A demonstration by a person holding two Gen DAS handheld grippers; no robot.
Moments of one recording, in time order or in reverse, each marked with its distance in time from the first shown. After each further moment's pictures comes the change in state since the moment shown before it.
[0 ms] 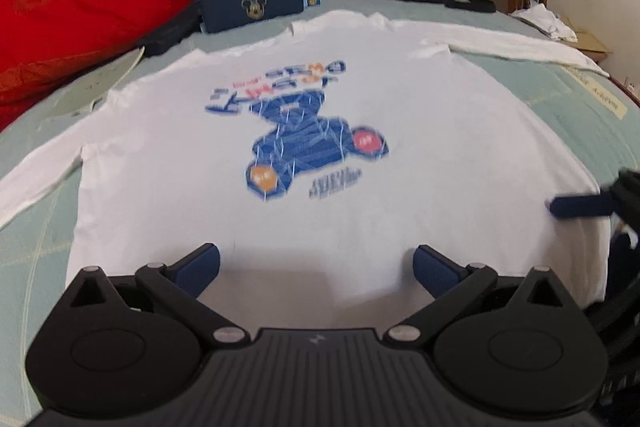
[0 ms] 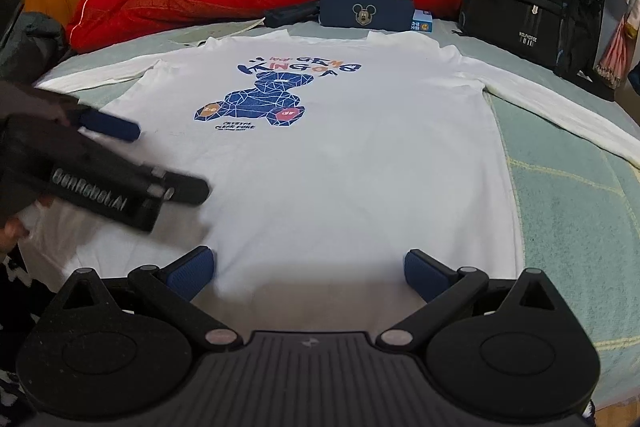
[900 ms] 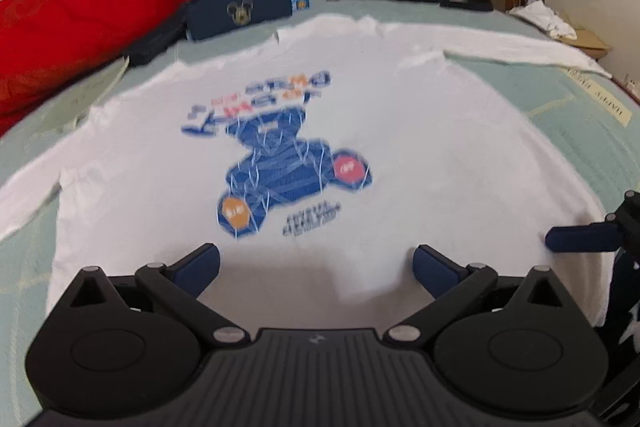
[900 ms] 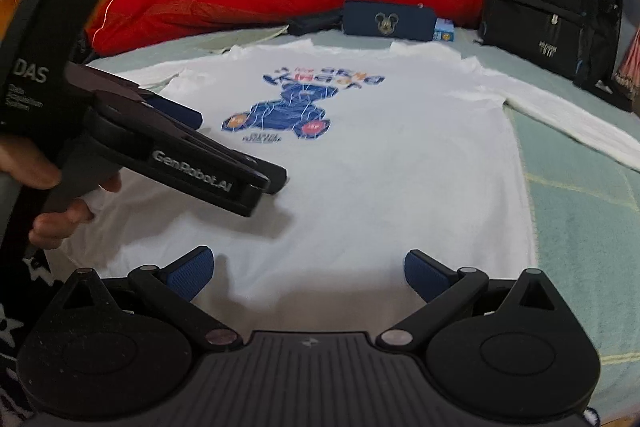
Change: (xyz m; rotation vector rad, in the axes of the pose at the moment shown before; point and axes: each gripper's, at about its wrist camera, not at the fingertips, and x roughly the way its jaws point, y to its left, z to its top) left arm 0.014 -0.009 0.016 0.002 0.004 -0.013; right arm -0.004 0.003 0.006 -0.022 -0.005 0.064
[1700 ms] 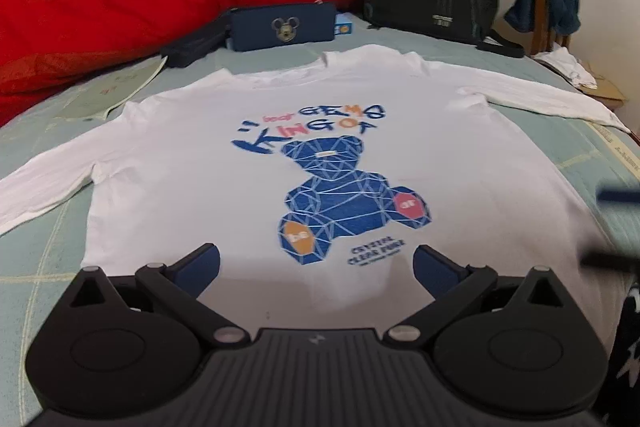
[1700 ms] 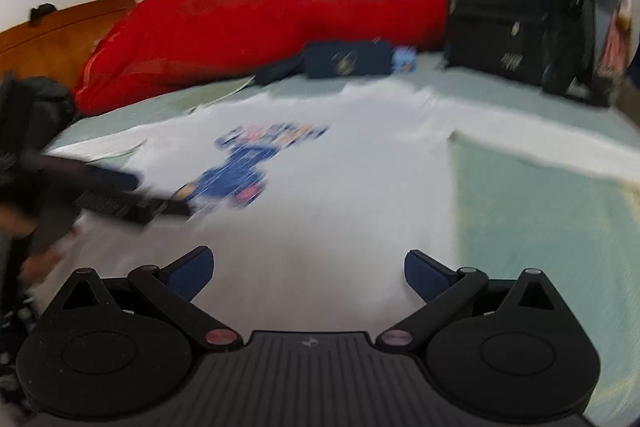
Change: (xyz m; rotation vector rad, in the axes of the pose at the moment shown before) left arm -0.004 0.035 0.005 -0.085 -0.070 0.014; right arm -0.016 -0.068 0.027 0.096 -0.138 -0.032
